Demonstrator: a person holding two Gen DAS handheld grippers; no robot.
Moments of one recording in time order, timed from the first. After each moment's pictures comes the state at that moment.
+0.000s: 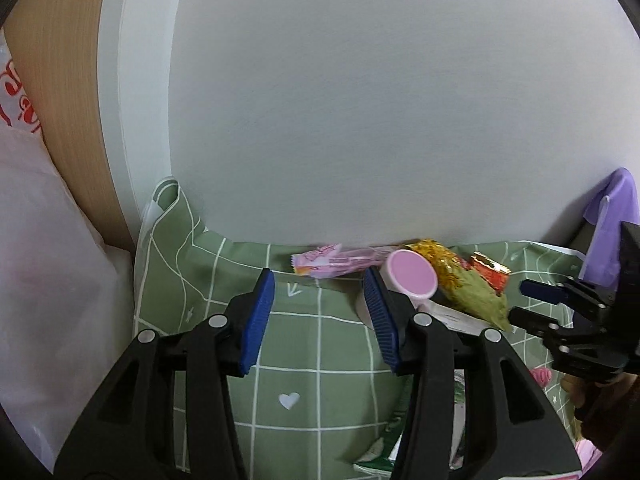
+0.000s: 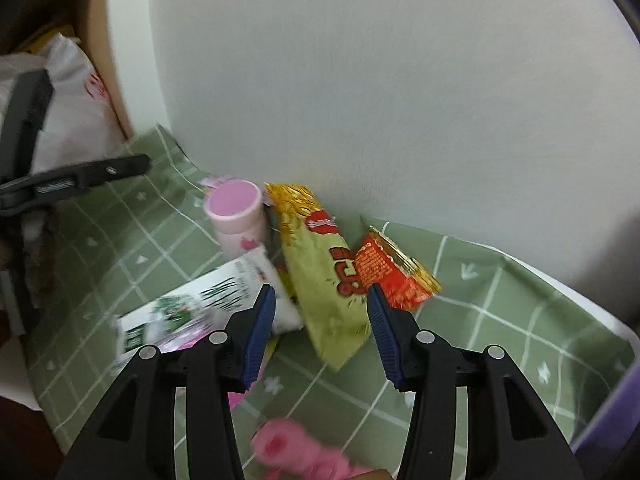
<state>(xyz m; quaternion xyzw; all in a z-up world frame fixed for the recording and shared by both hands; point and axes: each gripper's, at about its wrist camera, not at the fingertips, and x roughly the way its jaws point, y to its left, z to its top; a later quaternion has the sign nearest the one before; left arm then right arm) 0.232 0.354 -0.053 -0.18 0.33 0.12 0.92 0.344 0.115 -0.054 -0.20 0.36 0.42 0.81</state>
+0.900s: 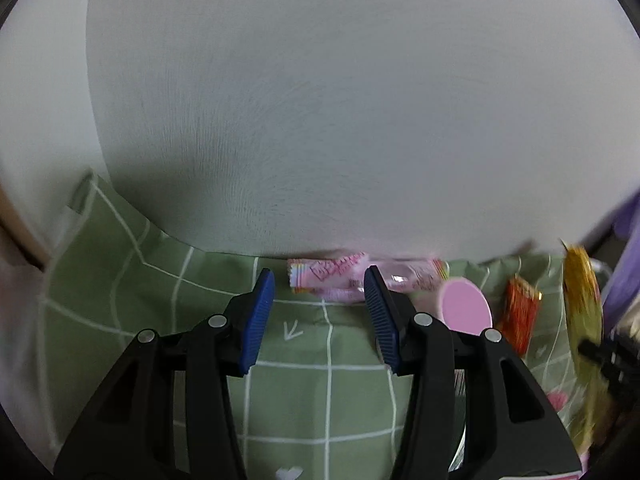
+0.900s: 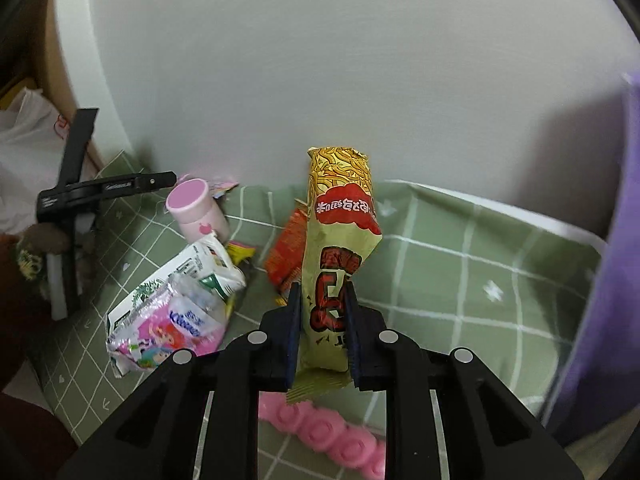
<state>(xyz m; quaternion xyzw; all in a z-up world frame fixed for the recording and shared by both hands) 0.307 0.381 -0.095 -0.22 0.38 0.11 0.89 0.340 0.045 -0.047 -0.12 0.39 0.36 0.84</state>
